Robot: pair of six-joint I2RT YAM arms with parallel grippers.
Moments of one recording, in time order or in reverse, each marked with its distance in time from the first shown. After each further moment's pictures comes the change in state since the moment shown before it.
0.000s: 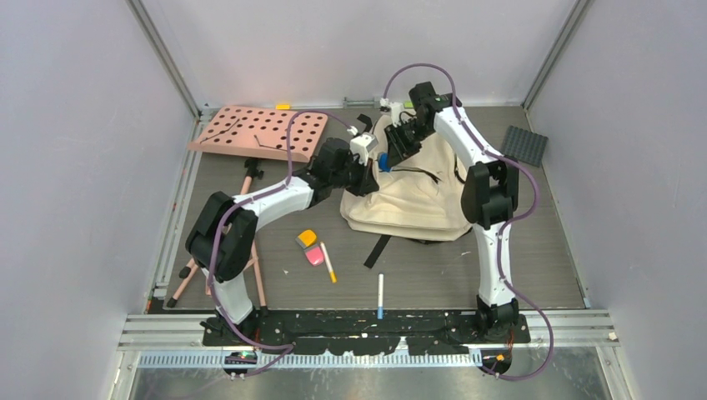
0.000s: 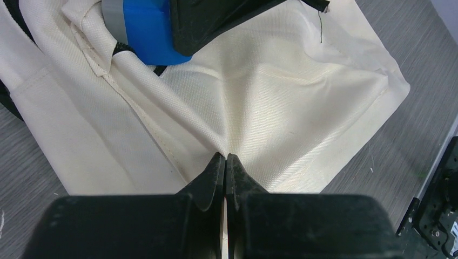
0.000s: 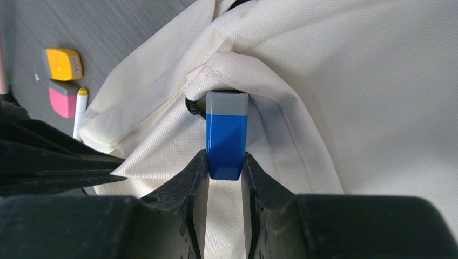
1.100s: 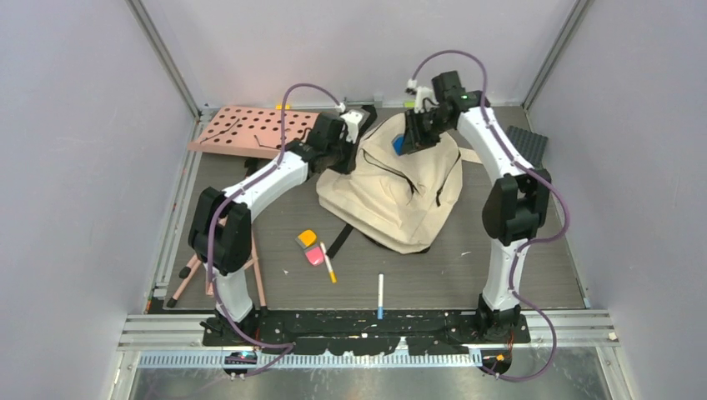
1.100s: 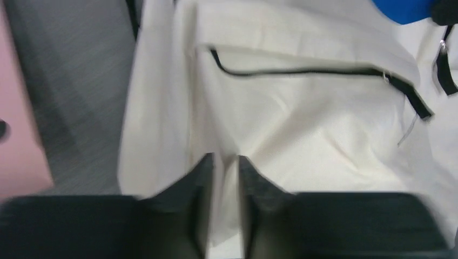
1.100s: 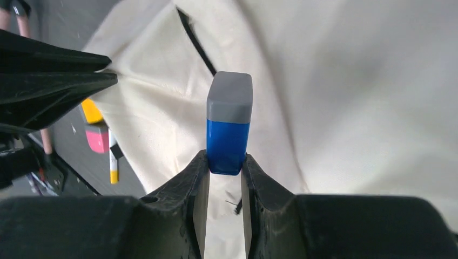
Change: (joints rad) left arm 0.085 0.020 0.231 -0.393 -0.244 0.145; right arm -0.042 -0.225 -0.192 0.099 0.072 0.249
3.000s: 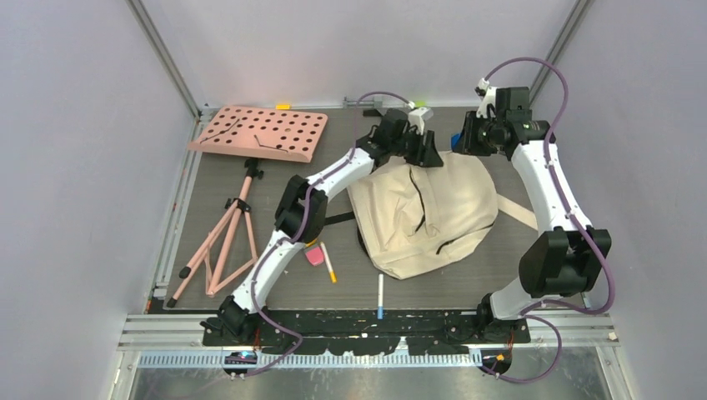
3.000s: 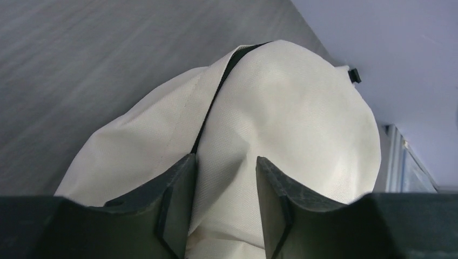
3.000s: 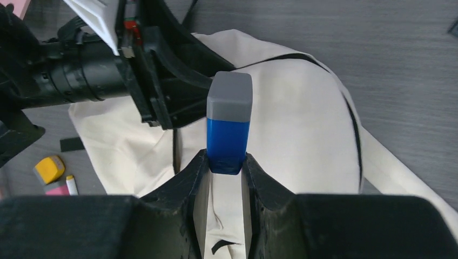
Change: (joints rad) left arm -0.137 0.819 0.944 0.187 0.441 -0.345; right arm -0.238 -0.485 -0.416 0.214 0.258 0.136
